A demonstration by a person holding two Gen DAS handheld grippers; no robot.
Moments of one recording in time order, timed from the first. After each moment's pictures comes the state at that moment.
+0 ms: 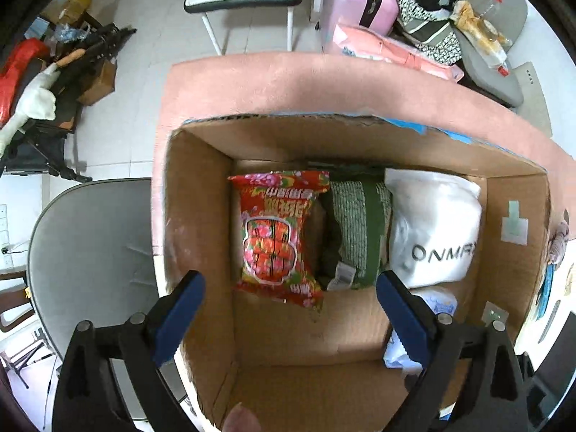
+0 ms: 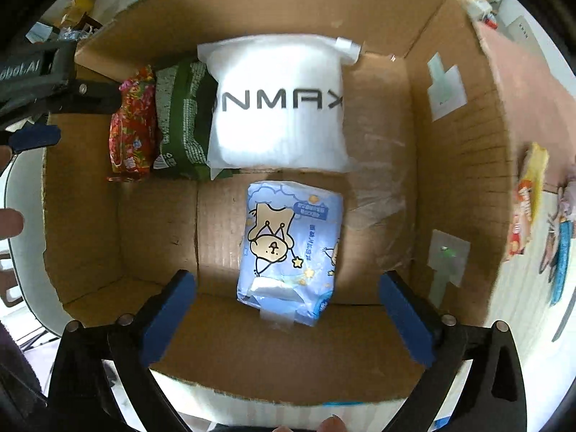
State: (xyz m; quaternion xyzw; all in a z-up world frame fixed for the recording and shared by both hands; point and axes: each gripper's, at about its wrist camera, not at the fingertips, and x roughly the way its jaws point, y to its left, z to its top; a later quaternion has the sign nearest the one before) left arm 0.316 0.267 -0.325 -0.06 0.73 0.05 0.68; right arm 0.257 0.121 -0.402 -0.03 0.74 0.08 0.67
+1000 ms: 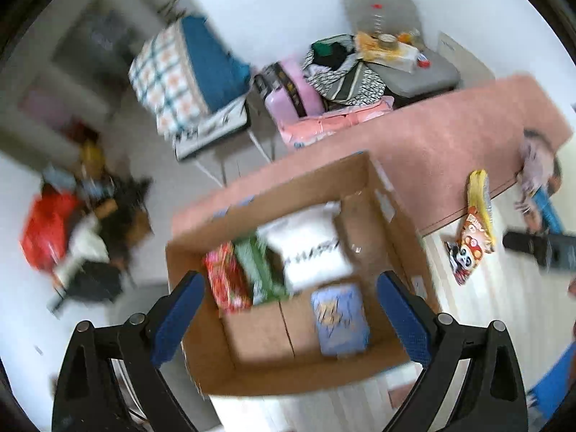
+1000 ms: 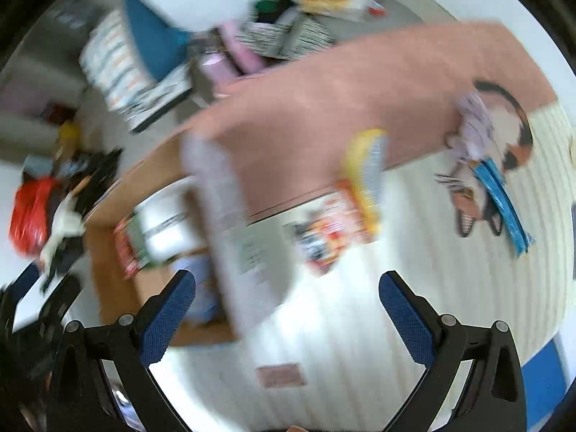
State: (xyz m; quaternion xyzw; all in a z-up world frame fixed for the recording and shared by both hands) left arm 0.266 0.046 -0.212 0.20 0.56 0.01 0.80; right arm 0.264 -0.163 -0.284 0.19 0.66 -0.01 0.73
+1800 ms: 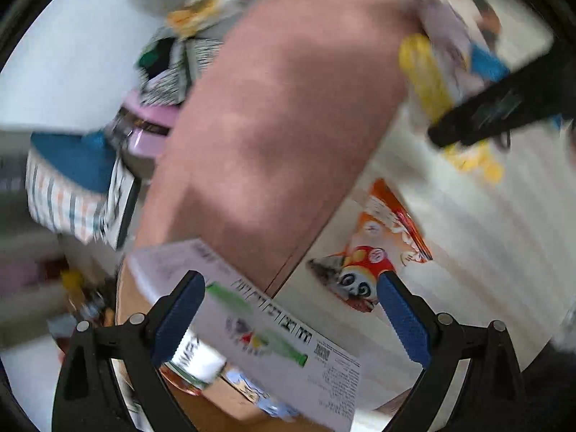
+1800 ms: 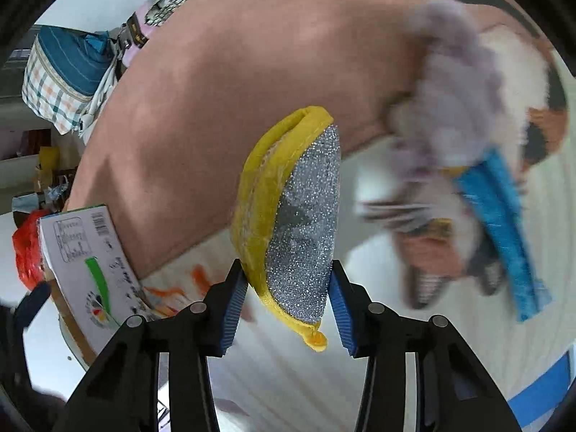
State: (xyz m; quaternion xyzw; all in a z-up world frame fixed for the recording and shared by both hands) left arm 0.294 -0.155 -0.356 0.42 0.61 -0.19 0.64; right arm 0.312 -0.323 -0.430 0.25 0.73 -0.03 0.64
